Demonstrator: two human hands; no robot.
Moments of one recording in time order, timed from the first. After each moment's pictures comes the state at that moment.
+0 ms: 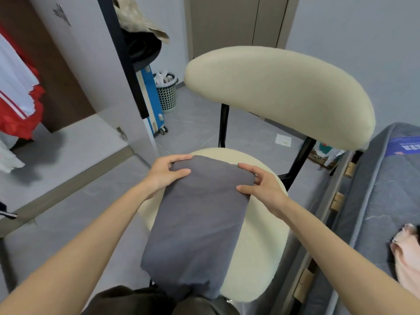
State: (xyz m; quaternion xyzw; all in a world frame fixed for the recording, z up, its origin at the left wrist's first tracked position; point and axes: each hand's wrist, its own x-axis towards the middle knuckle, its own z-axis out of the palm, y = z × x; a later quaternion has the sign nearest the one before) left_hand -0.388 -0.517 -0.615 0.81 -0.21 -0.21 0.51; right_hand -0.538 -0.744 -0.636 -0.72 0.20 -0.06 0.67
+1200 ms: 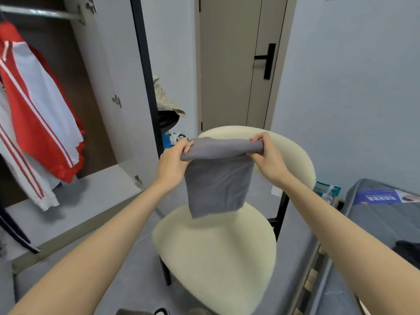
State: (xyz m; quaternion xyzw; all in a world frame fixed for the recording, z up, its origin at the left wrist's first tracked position) left_hand -0.459 -0.513 -0.427 0.84 -0.29 0.18 0.42; right_hand -0.555 -0.744 -0.418 -0.84 0.04 -0.31 0.45
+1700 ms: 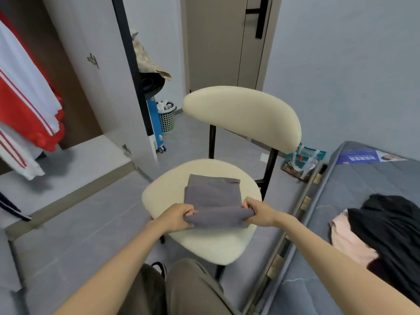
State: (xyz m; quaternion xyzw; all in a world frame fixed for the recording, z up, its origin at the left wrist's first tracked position) left_hand -0.540 -0.487 -0.620 0.87 -0.39 -0.22 0.22; right_hand -0.663 -0.751 -0.615 -0.92 0.09 0.14 0.36
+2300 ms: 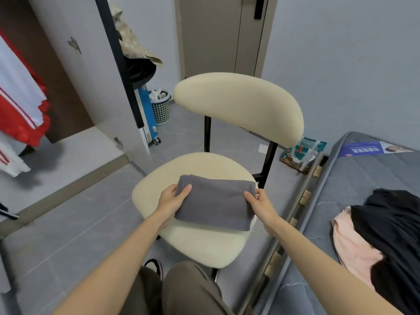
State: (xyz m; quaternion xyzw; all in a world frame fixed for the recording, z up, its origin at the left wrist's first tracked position) left_hand -0.522 -0.533 -0.630 0.76 -0.02 -0.21 0.62; right_hand -0.643 -0.756 -0.652 -0.69 0.32 -0.07 0.64
